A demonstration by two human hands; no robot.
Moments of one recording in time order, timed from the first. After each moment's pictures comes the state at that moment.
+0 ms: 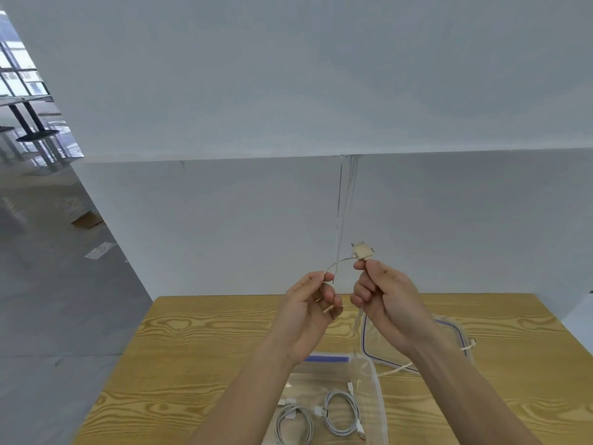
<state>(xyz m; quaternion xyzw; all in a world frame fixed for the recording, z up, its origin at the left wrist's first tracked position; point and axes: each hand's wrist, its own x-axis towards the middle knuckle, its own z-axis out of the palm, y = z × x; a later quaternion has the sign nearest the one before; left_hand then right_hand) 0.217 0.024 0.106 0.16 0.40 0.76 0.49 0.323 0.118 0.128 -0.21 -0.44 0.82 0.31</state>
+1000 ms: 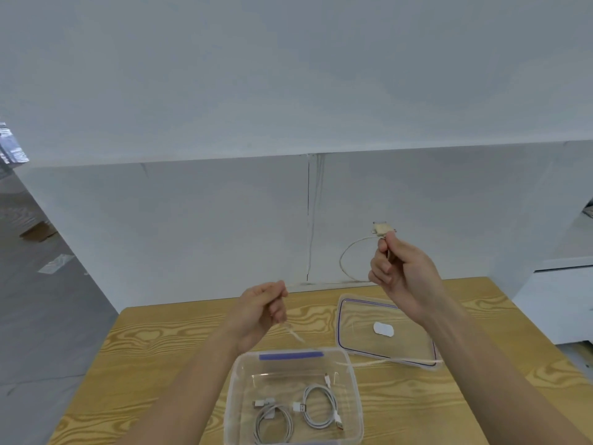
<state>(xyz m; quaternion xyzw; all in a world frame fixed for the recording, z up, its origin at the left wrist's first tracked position) 0.170 0.021 0.075 0.20 0.52 0.66 0.51 0.367 0.164 0.148 -0.23 -0.46 0.78 0.35</state>
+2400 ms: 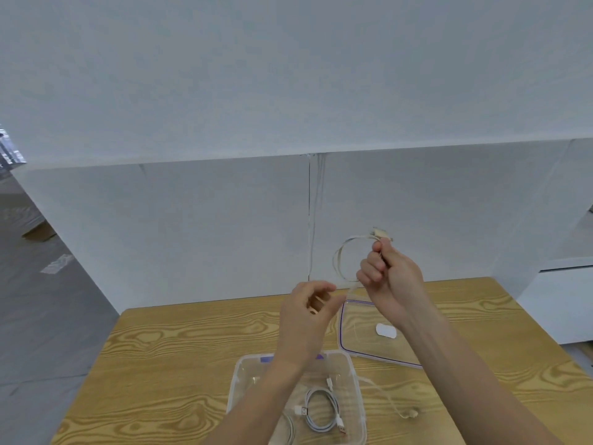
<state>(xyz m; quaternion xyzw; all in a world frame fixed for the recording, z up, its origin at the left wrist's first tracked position) 0.253 0.040 0.093 0.37 0.67 0.61 0.20 0.340 0.153 0.142 -0.24 -0.31 0.83 0.40</state>
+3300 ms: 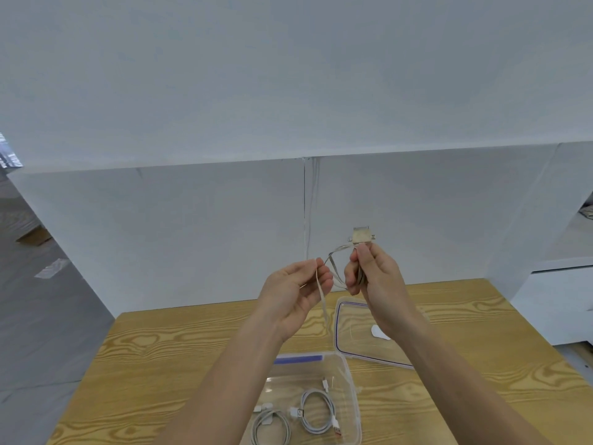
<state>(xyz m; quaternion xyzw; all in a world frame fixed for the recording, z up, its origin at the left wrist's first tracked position) 0.230 0.053 0.142 0.10 0.44 0.72 0.52 0.346 0.137 0.137 -0.26 -0.62 0.63 0.39</state>
